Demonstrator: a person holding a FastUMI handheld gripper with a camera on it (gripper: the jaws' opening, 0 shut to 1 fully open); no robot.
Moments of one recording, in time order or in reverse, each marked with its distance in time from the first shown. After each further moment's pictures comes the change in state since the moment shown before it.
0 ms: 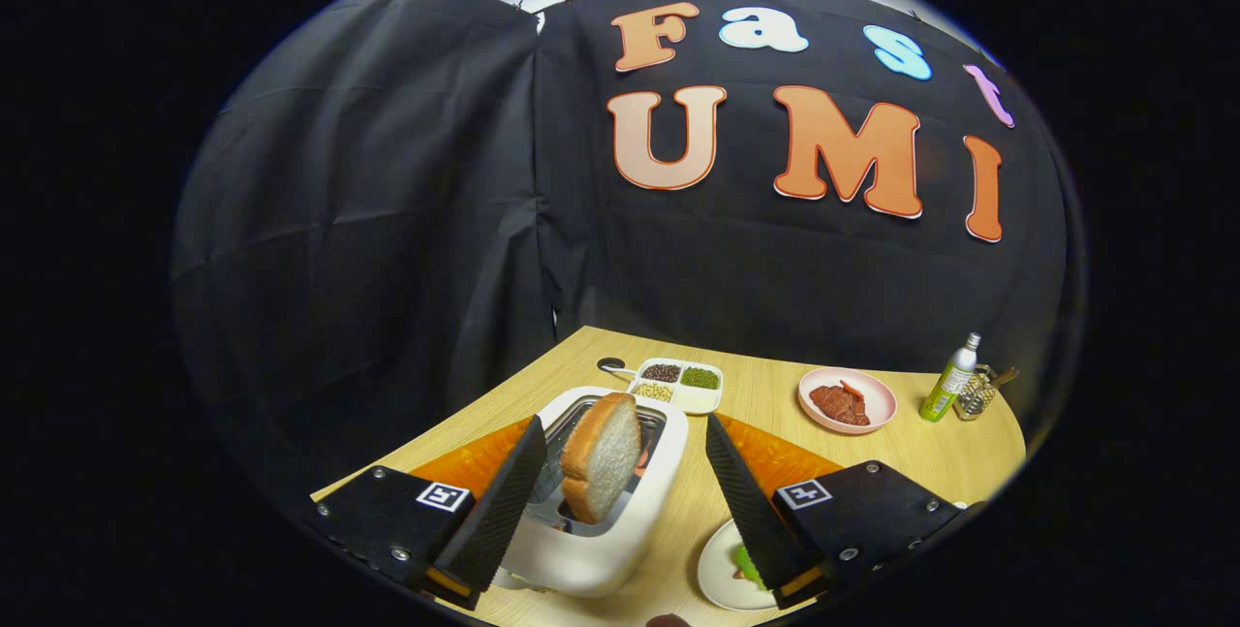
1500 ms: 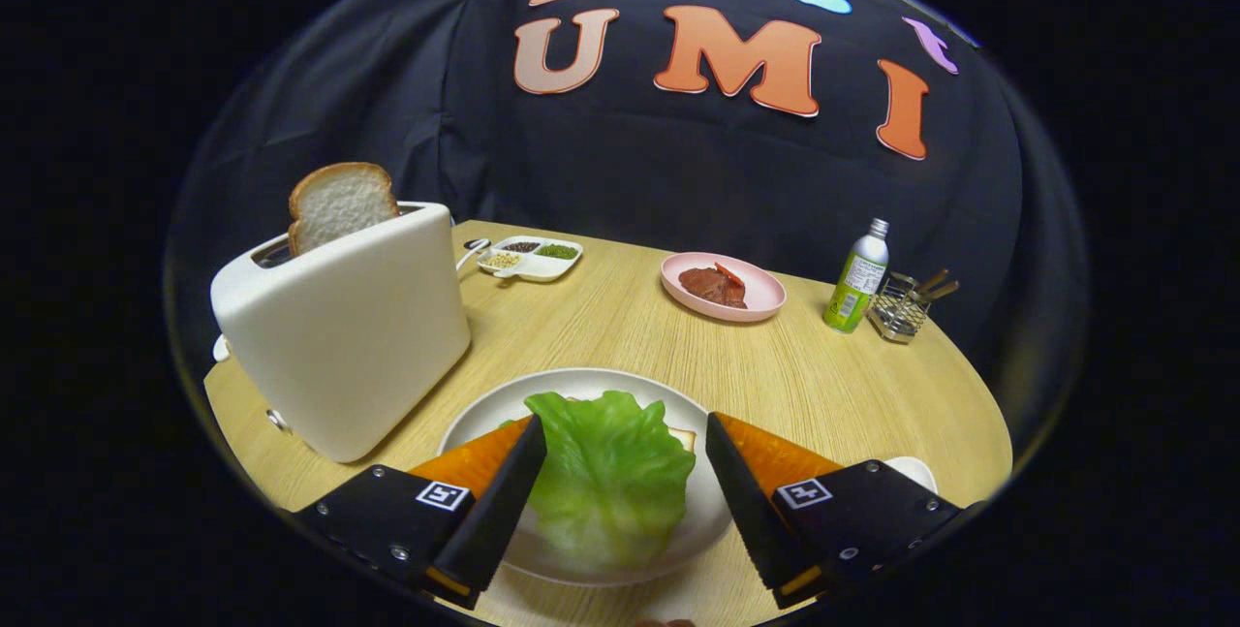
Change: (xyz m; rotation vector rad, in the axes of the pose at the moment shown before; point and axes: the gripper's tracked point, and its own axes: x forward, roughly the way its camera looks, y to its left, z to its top) arm -0.033 -0.179 -0.157 0.005 0.167 -0.164
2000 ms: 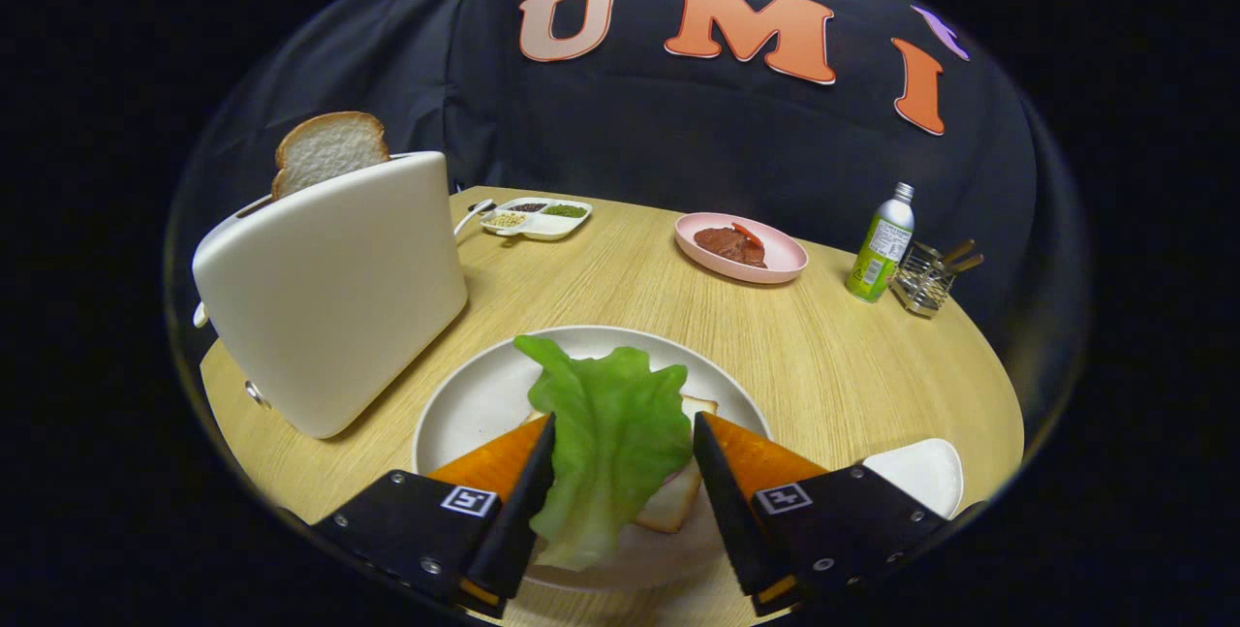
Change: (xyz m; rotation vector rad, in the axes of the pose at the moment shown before) arm 0.023 -0.009 -0.041 -0.020 0.110 -0.006
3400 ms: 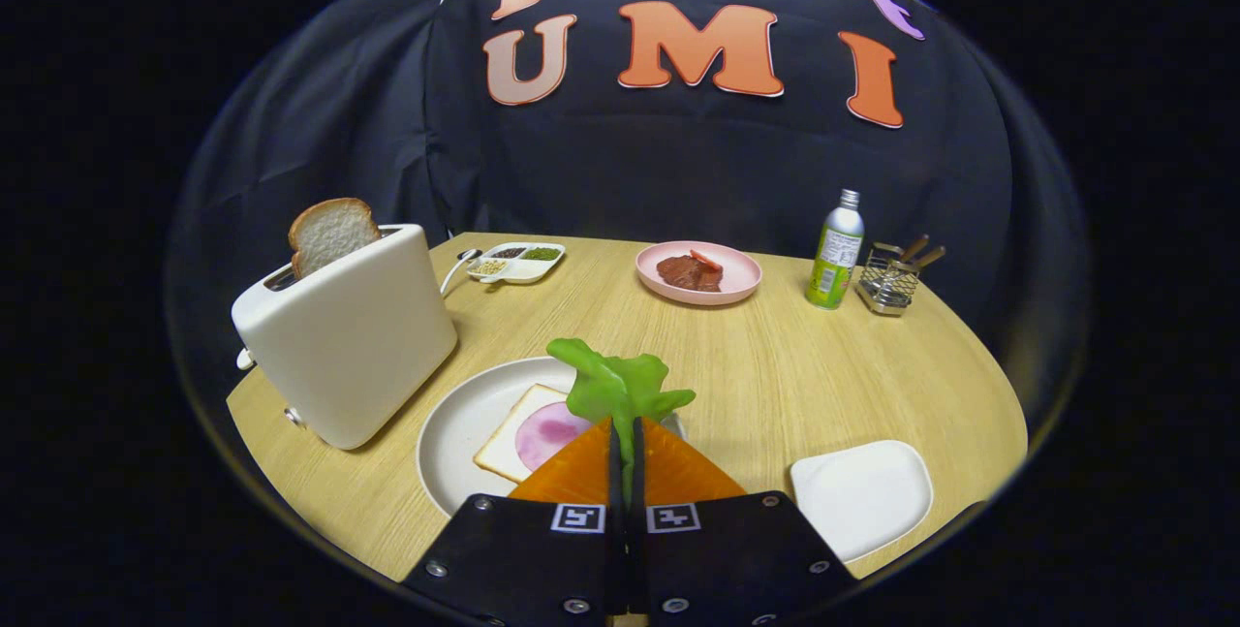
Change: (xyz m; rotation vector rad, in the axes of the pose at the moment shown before) arm -0.039 -0.027 0.018 0.100 -0.062 0.057
